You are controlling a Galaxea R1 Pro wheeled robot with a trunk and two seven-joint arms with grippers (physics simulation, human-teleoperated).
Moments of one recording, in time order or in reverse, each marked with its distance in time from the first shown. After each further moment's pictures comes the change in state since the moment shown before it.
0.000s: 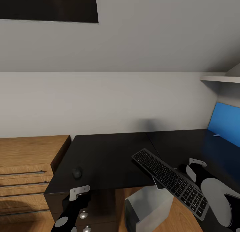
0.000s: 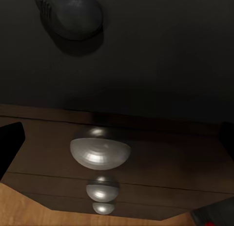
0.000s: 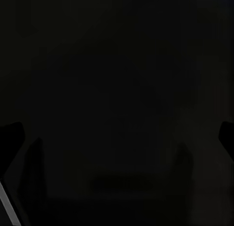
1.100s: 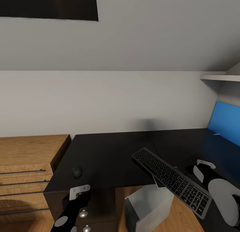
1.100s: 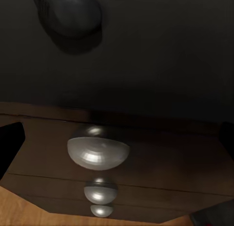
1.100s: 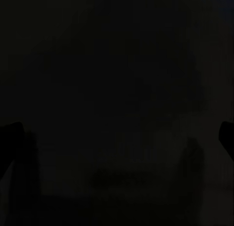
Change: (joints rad) left arm 0.000 -0.003 0.000 -0.012 0.001 -0.001 0.000; right arm 0.000 -0.058 -0.036 0.005 0.000 0.020 -0.003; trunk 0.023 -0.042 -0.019
